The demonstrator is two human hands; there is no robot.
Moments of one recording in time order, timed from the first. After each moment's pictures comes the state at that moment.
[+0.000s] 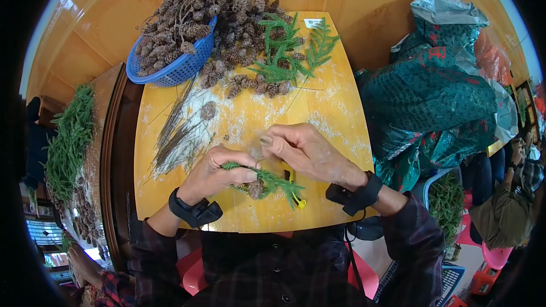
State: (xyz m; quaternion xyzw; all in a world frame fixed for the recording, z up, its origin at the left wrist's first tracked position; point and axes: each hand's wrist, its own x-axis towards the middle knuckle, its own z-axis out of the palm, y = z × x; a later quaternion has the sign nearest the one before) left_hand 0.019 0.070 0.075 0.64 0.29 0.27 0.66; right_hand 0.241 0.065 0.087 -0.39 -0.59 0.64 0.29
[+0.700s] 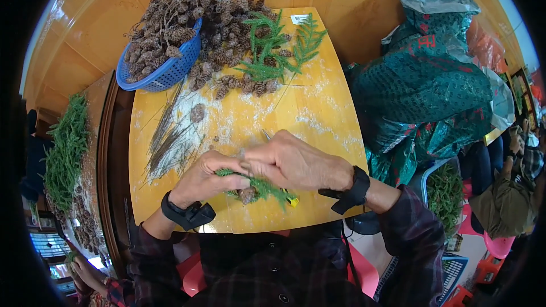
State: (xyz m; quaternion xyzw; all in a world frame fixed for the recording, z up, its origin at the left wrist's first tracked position) left_hand 0.021 0.071 0.076 0.63 0.28 0.20 0.70; right_hand 0.244 0.065 0.089 -0.31 -0.83 0.42 0.20
